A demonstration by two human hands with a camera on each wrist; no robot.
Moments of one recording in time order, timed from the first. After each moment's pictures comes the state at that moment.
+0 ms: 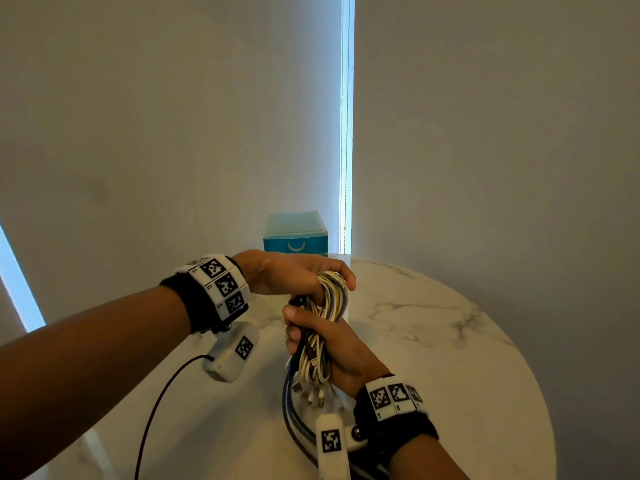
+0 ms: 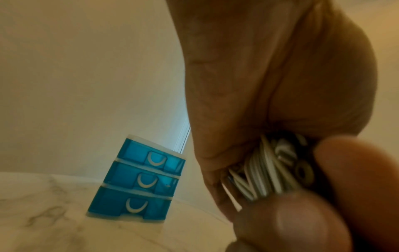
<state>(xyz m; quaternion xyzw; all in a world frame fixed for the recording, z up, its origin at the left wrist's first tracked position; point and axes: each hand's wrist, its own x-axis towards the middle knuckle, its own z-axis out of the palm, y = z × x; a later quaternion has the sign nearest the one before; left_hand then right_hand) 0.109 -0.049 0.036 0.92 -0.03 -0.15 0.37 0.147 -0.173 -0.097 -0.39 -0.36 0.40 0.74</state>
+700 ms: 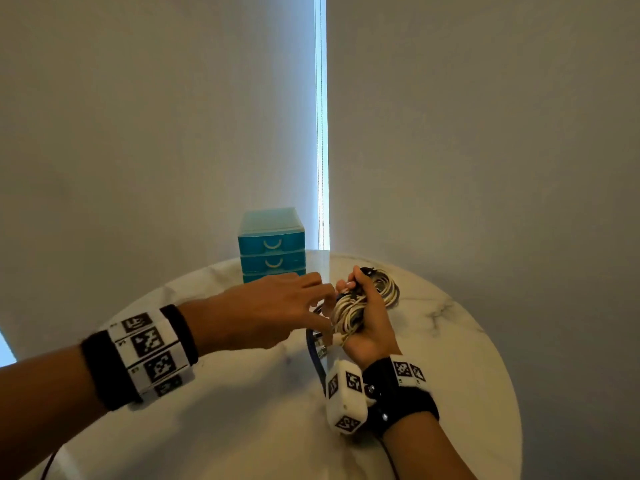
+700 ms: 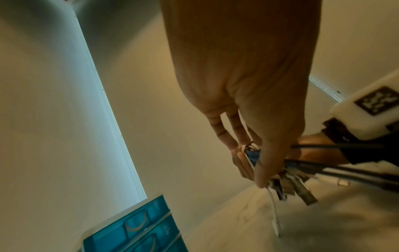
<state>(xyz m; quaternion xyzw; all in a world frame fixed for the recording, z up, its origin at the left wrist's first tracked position) 0.072 -0.069 -0.004 0.93 -0.28 0.11 -0.22 0.207 -0.205 -0.095 -0.20 -0.05 0.31 0.93</state>
